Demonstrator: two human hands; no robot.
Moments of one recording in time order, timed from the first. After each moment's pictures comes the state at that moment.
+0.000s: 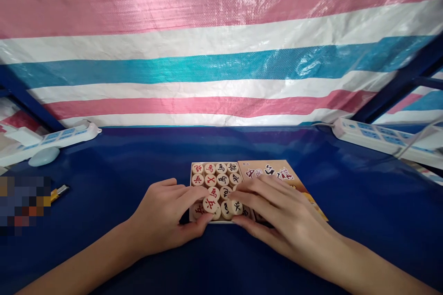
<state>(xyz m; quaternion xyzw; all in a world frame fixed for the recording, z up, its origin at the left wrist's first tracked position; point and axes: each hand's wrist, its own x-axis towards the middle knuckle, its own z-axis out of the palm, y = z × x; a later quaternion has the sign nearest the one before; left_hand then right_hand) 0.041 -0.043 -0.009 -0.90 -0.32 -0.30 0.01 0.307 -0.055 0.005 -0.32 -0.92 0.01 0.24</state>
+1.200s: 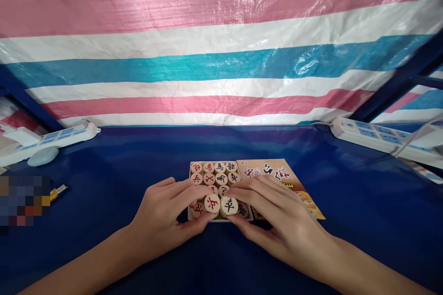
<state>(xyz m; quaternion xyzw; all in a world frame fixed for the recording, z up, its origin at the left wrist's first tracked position) 0.045 -0.049 -0.007 -0.87 -0.33 -0.36 -0.01 0.299 -0.060 0.004 -0.32 -0.90 0.04 0.30</state>
